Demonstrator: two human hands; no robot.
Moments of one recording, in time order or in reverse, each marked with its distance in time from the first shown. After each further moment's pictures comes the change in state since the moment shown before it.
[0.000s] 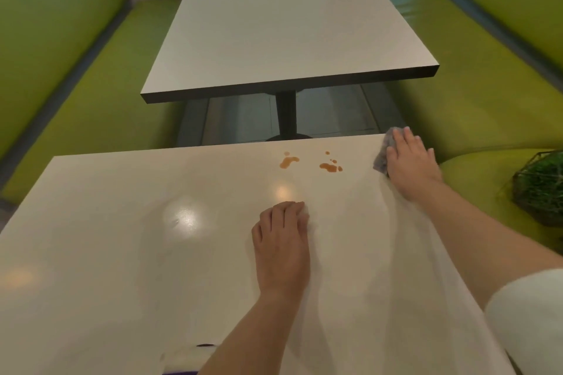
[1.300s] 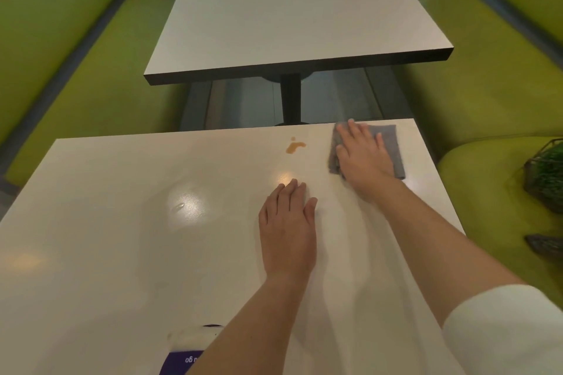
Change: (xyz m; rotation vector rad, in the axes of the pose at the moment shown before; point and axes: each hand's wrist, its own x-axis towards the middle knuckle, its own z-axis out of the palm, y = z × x) left_hand 0.002 -0.002 0.004 0.045 0.021 -0.004; right_hand -0.040 -0.095 0.014 -0.019 -0.041 -0.267
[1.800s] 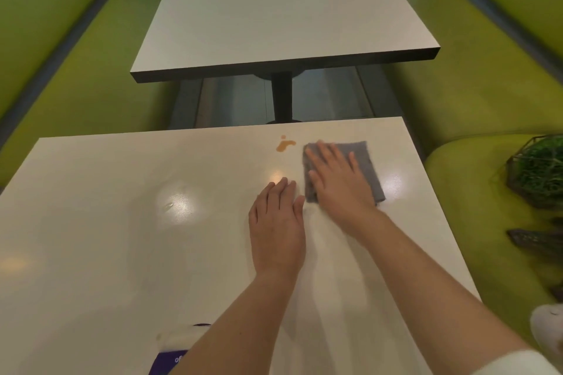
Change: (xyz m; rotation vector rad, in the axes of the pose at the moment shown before) left_hand 0.002 -0.001 -0.001 -0.006 -0.025 -0.009; right_hand -0.049 -0.020 0.016 0.021 0.013 -0.145
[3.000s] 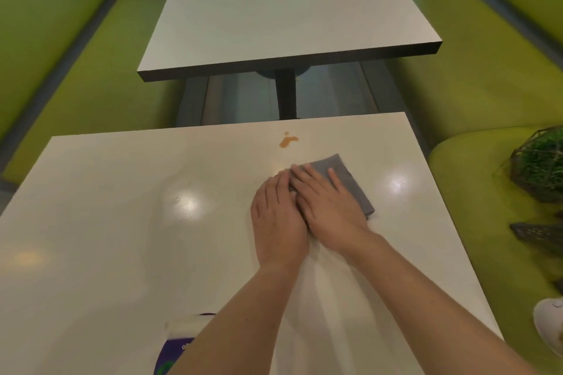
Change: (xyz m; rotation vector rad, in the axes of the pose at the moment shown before) left_hand -0.004 0.007 -0.004 -0.030 0.009 -0.056; right_hand -0.043 -0.026 0.005 0.037 -0.064 -0.206
